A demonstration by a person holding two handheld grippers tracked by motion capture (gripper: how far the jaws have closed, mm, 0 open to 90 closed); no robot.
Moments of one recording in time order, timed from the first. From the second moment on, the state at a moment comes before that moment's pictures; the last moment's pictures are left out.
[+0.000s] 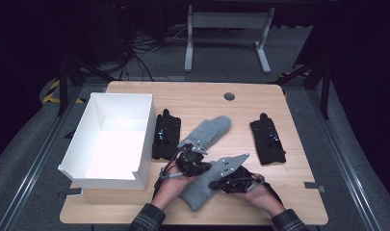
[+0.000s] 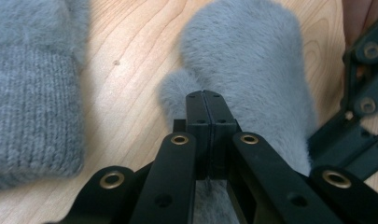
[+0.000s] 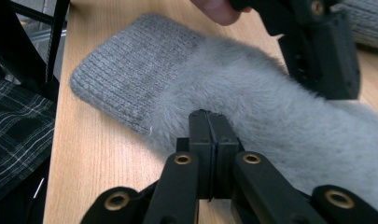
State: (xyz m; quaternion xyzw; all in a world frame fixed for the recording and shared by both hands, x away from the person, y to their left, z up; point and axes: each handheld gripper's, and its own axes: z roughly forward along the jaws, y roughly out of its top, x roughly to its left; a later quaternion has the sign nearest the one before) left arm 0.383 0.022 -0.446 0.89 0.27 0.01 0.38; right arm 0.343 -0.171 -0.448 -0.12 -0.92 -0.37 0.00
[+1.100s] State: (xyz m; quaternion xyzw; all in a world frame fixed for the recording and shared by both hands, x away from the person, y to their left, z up) left arm 0.431 0.031 -0.416 0.89 0.29 0.07 0.35; right arm 0.326 -0.304 -0.462 -0.32 -0.87 -0.35 -0.15
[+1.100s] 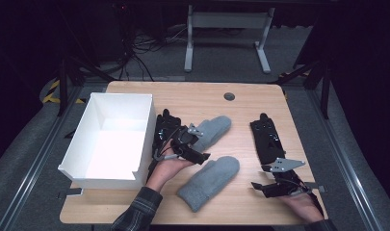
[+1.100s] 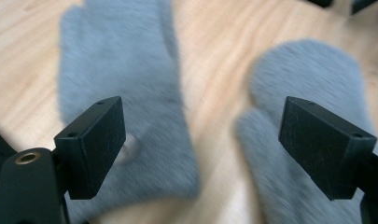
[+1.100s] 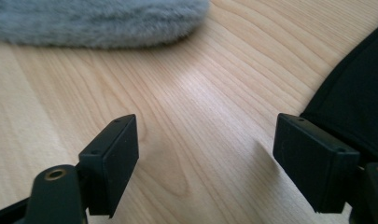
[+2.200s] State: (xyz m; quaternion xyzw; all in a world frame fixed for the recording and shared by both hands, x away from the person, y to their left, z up) left arm 0.490 0.009 -0.438 0.89 0.32 0.08 0.31; right arm 0.324 -0.299 -0.470 -0.31 -0.86 -0.37 -0.15
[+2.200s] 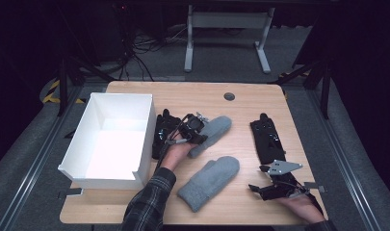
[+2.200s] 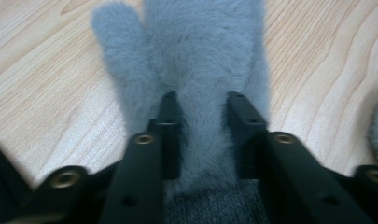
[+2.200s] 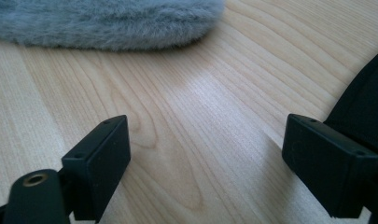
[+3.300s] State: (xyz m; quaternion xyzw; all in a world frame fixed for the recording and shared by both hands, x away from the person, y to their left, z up) left arm 0.406 0.056 -0.381 0.85 0.34 0.01 0.40; right arm 0.325 -0.298 -0.471 -0.31 -0.86 -0.37 -0.15
